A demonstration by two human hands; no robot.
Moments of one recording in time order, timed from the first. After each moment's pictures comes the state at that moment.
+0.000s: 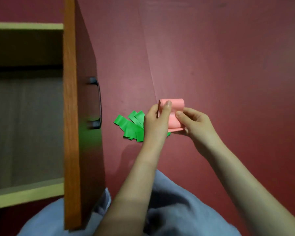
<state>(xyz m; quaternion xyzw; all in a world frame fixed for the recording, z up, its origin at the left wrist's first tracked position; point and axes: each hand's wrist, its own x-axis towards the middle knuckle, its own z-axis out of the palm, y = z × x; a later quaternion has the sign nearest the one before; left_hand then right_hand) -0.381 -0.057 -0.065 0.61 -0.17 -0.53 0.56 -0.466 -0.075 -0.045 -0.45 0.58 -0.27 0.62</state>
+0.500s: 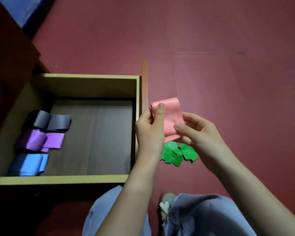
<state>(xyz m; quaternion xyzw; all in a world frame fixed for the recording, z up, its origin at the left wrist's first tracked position) -0.282 0.011 0.062 0.64 -0.20 -0.38 0.64 -0.381 -0.016 0.079 -0.48 0.43 -0.30 0.70</state>
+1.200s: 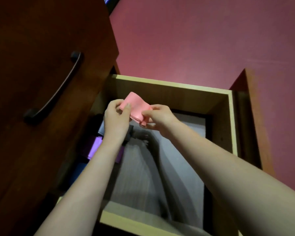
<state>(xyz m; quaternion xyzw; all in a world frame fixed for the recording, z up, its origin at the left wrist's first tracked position) 0.014 0.040 -0.017 0.84 -0.20 -0.14 0.48 -0.060 -0.047 -0.016 -0.50 0.46 -0.06 0.74</state>
